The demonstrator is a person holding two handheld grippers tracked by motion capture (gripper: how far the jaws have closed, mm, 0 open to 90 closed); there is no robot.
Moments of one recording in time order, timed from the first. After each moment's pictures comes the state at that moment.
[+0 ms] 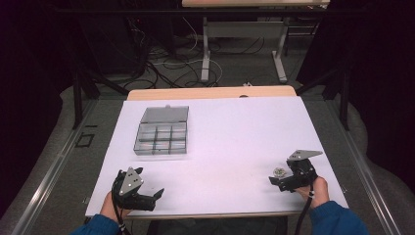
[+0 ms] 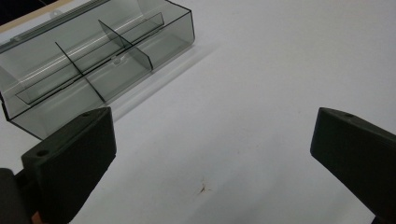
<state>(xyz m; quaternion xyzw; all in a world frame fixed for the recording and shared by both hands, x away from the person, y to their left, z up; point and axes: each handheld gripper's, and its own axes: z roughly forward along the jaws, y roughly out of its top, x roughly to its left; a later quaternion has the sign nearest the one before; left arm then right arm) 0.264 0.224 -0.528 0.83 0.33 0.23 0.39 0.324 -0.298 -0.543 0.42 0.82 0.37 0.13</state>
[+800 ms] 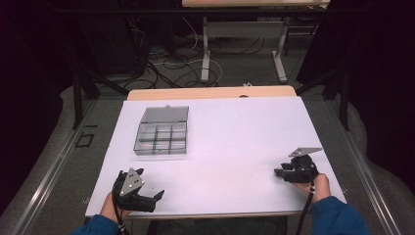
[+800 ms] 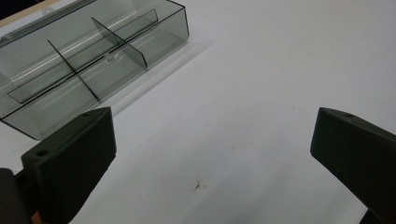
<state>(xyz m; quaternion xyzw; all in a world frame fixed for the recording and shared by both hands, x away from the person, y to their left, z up) 0.263 0.223 -0.529 0.83 0.33 0.22 0.39 0.334 -0.307 -0.549 0.45 0.82 0.33 0.13</state>
